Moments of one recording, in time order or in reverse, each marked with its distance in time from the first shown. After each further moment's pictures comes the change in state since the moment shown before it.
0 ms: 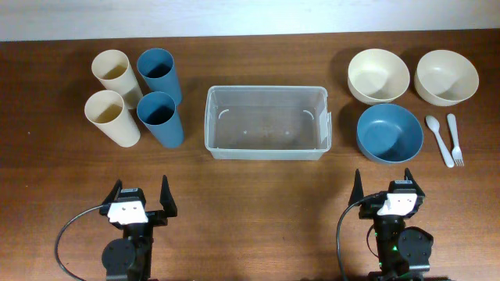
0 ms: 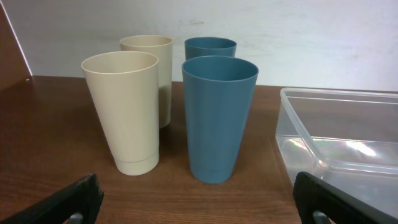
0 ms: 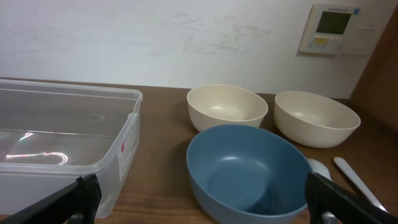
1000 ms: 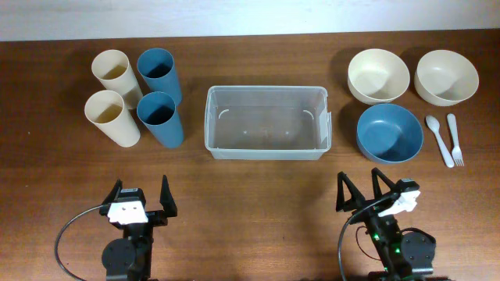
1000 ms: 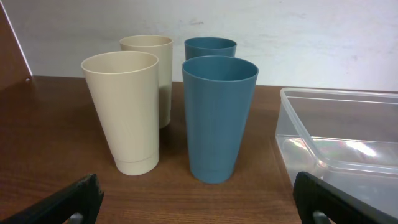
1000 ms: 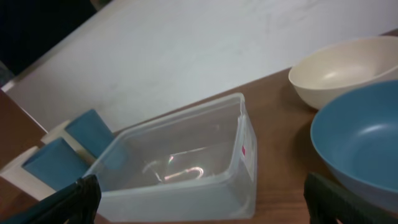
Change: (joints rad) left arm 0.000 0.000 0.000 0.000 0.000 0.000; right arm -0.001 0.000 0.037 0.006 -0.318 0.561
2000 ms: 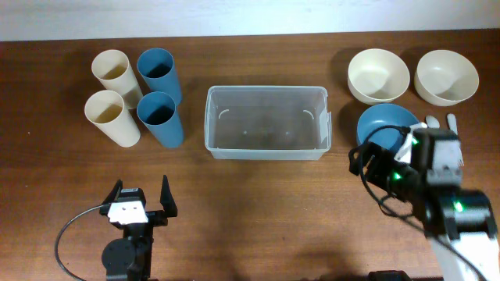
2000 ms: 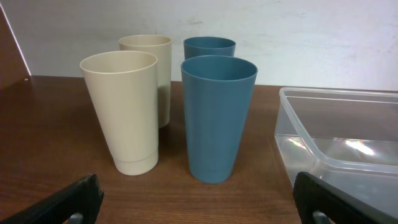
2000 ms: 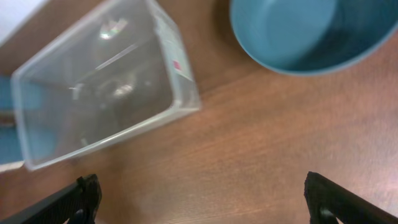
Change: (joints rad) left arm 0.000 0.001 0.000 0.000 0.004 0.000; right arm -0.003 1.001 0.979 -0.928 0.114 0.073
